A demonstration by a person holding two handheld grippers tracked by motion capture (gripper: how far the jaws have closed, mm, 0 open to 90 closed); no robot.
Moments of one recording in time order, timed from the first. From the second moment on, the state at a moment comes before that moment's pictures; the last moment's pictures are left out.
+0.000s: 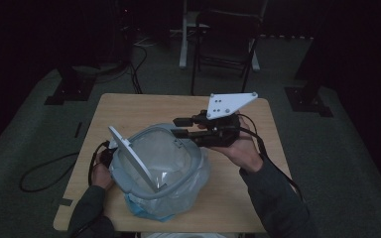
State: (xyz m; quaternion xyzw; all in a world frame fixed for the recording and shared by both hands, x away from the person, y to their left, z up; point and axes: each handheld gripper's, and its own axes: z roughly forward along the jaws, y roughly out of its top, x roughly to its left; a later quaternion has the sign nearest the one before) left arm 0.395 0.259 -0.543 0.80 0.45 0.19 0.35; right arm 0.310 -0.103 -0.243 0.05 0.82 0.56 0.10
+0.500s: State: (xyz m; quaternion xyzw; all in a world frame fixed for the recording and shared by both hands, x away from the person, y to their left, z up) left arm 0.395 0.259 -0.543 0.80 0.45 0.19 0.35; right arm 0.317 -0.090 -0.232 0.05 0.82 0.57 0.09
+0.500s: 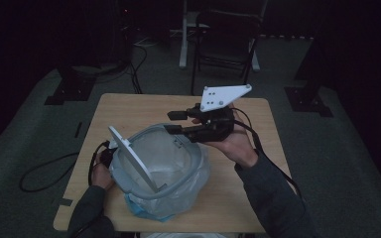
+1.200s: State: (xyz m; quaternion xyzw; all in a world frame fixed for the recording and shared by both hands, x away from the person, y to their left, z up) left arm 0.395 0.258 -0.544 0.80 0.44 0.19 0.35; right arm 0.321 -0.047 -0.211 0.04 0.82 0.57 0.03
